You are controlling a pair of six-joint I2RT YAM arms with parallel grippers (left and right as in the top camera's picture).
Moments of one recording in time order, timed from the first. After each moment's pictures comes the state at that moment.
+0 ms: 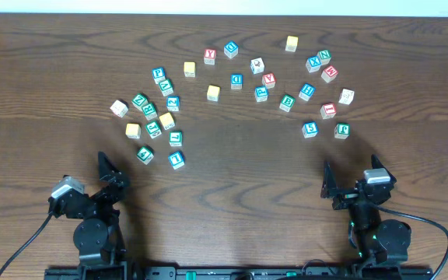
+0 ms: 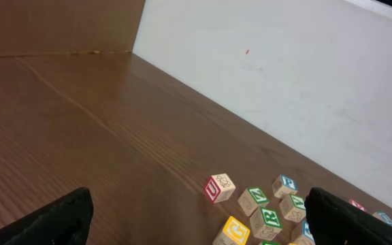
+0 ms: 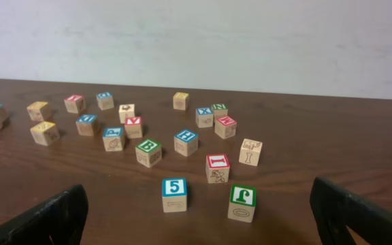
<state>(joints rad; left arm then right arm) 0.09 0.01 0.02 -0.09 -0.32 -0.43 0.03 0.01 0.01 -0.06 -0.09 -0.01</state>
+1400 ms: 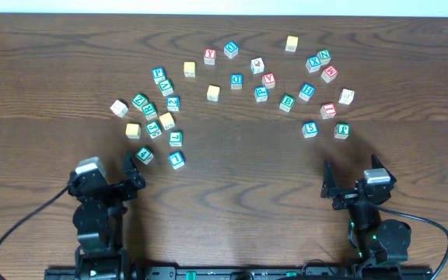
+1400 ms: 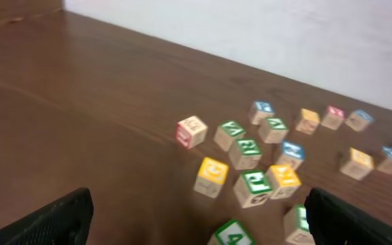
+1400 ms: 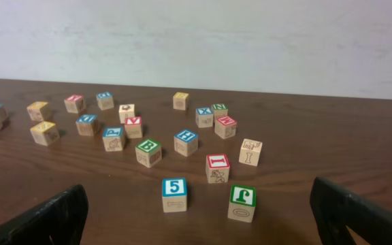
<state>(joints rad) 0.09 0.29 0.09 -0.05 -0.07 -0.24 0.03 0.01 0.01 -0.06 -0.09 -0.01</state>
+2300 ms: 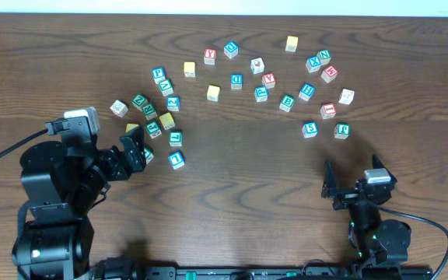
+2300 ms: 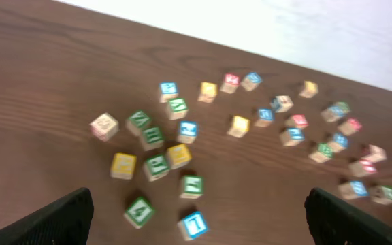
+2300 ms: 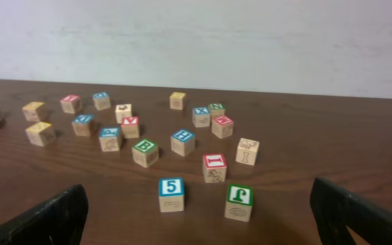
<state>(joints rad) 0.09 0.74 0.94 -0.73 0.28 -0.22 0.03 0.01 0.01 -0.07 -0.07 -0.01</state>
